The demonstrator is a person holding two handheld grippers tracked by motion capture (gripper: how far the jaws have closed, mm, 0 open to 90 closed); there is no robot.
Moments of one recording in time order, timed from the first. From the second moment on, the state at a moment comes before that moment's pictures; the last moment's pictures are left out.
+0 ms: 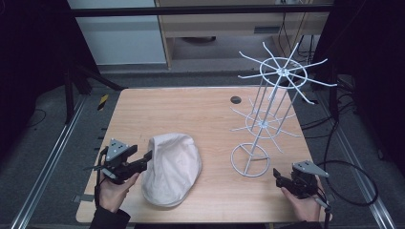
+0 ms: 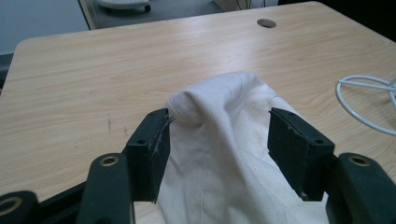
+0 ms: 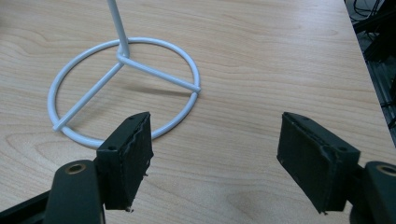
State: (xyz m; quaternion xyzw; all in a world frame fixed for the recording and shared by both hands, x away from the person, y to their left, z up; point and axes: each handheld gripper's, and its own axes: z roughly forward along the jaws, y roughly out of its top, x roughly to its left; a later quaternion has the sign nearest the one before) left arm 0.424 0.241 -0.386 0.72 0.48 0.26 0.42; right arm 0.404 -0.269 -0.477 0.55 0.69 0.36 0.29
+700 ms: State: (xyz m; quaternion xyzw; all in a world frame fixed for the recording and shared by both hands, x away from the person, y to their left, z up) left arm 0.444 0.218 -0.396 0.76 0.48 0.23 0.37; right arm 0.404 -0.269 -0.477 0.55 0.69 0.37 0.29
